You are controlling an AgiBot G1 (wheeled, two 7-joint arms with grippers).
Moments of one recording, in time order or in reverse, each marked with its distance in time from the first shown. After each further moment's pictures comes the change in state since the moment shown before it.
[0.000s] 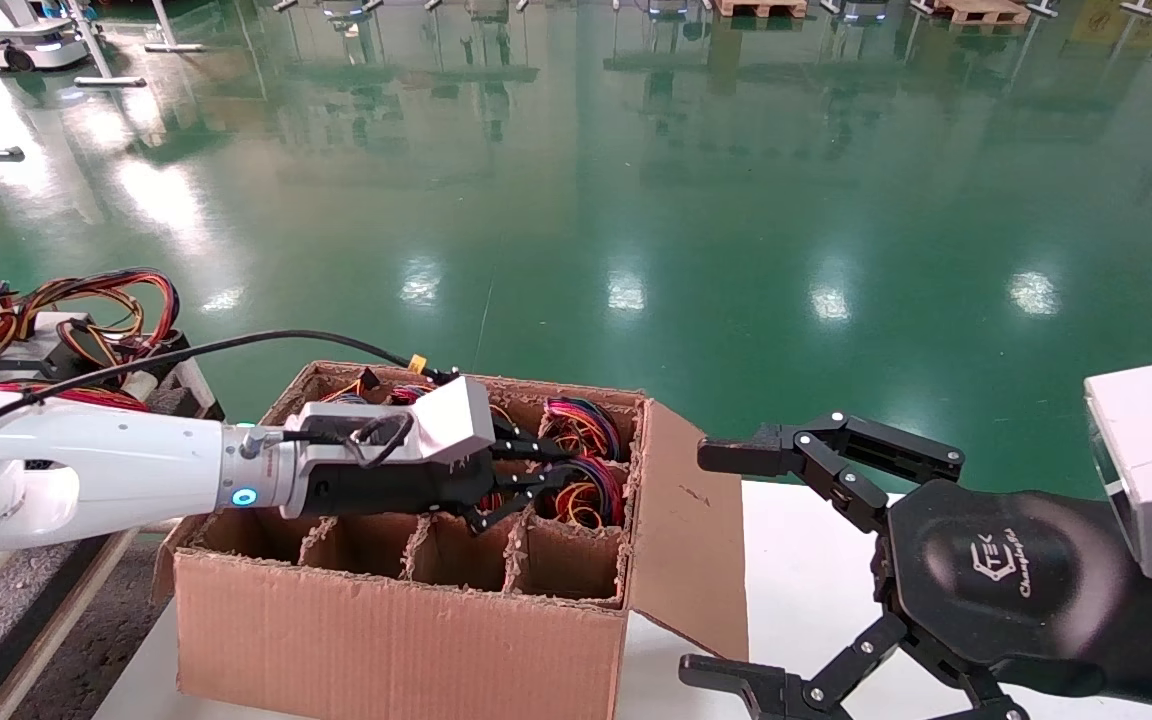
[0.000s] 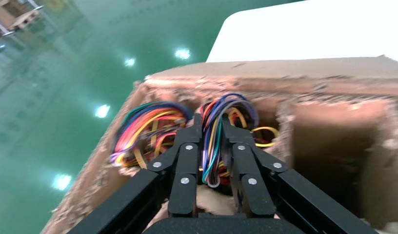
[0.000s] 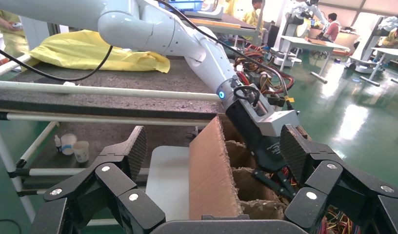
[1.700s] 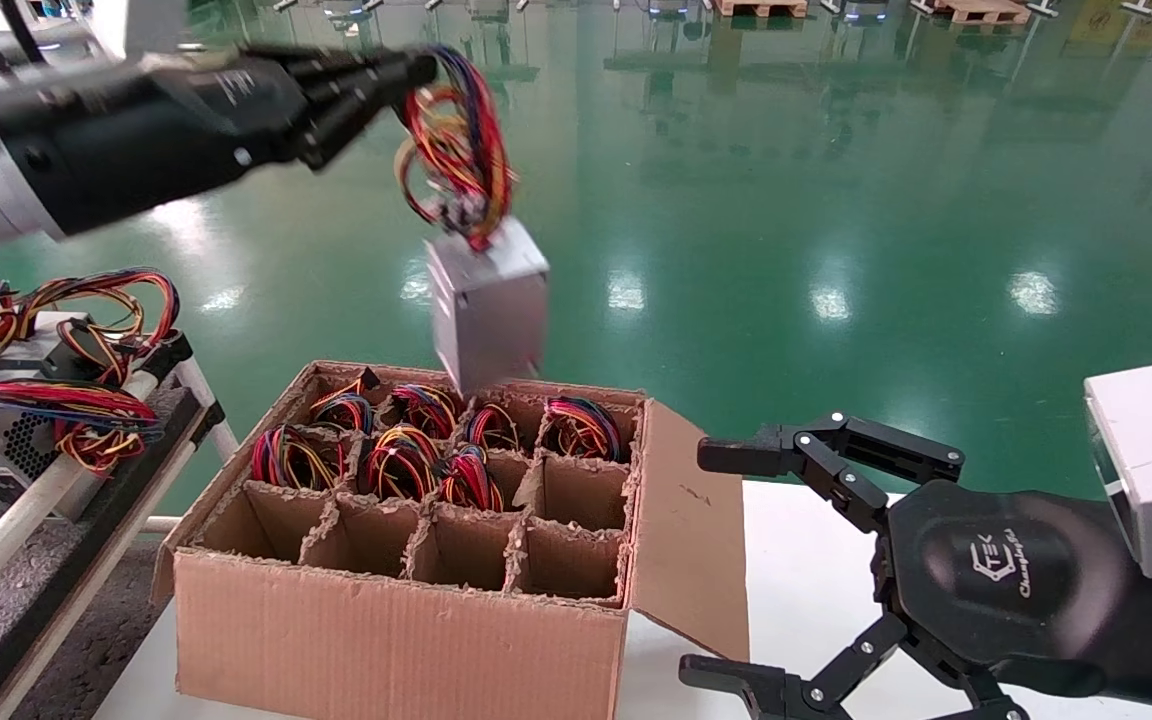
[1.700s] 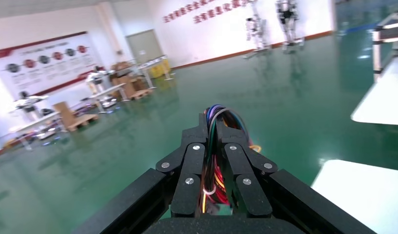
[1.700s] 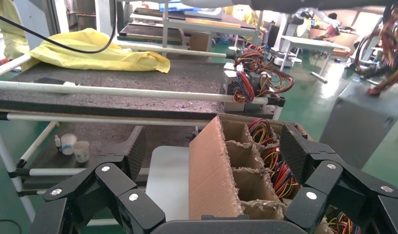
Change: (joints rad) left arm -0.262 -0.198 -0.165 0.011 -0.237 0.040 -0.226; right arm 0.000 0.000 -0.001 0.000 0.001 0.000 0.000
